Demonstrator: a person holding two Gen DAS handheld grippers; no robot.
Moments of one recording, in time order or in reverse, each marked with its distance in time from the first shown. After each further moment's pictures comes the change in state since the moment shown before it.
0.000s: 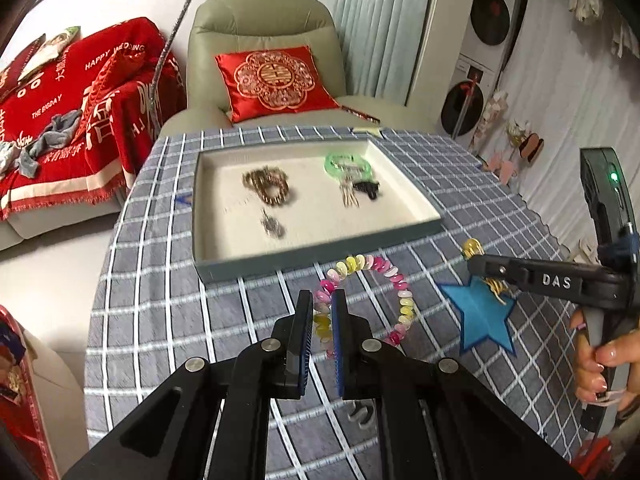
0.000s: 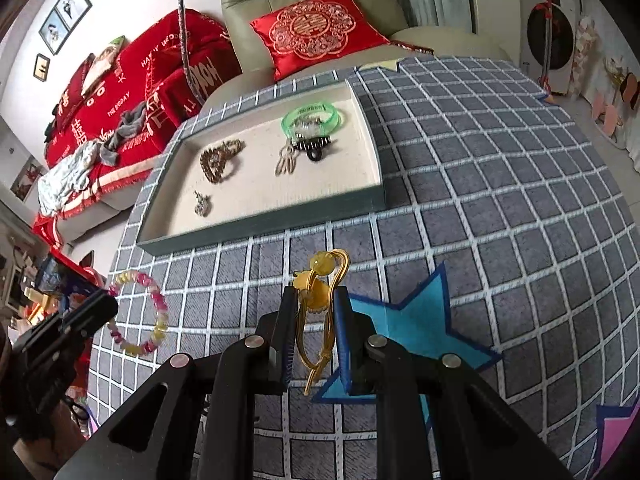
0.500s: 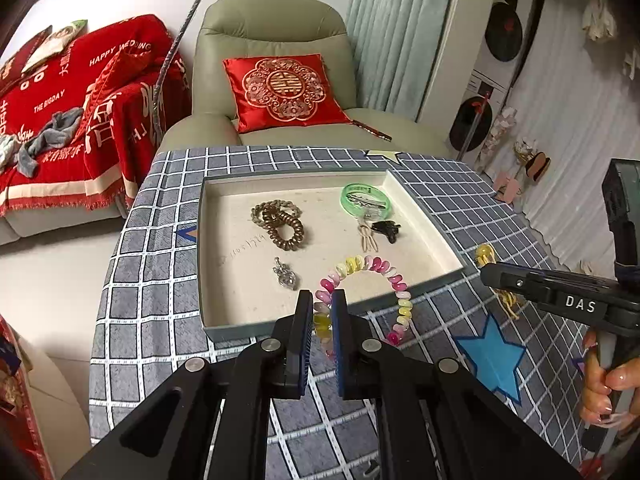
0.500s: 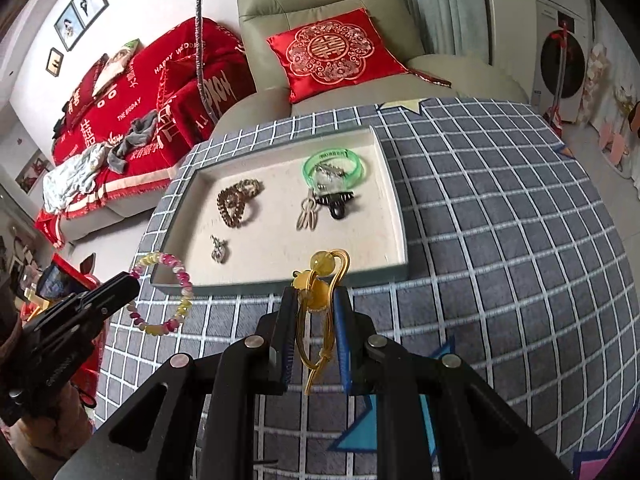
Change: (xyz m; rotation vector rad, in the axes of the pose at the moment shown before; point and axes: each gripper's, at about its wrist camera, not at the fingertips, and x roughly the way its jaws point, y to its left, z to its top) left arm 0.026 0.022 0.040 -0.048 -0.015 -0.003; right arm -0.002 0.022 0.046 -0.055 -0.053 0.005
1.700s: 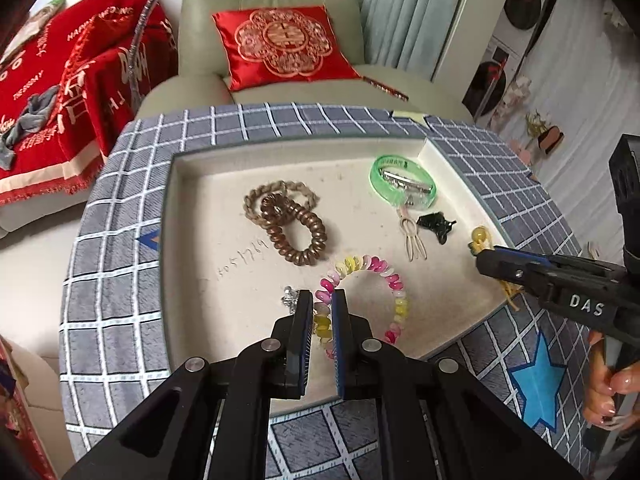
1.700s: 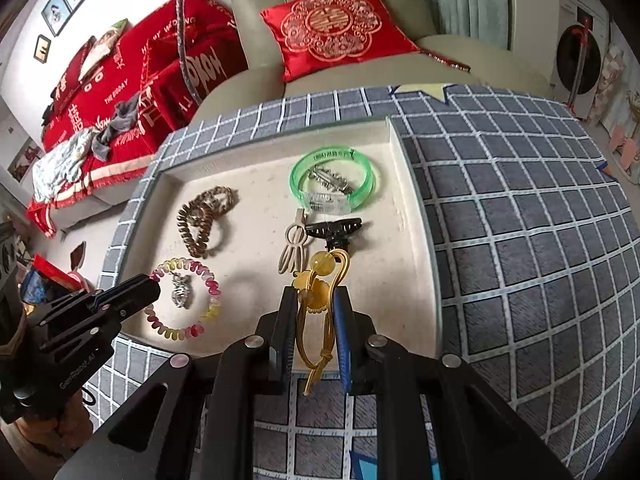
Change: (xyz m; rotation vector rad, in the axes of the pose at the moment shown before) left arm 0.099 0.019 0.032 0.016 0.175 0.000; right arm 0.090 -0.008 0.047 -0.012 0.099 -0.016
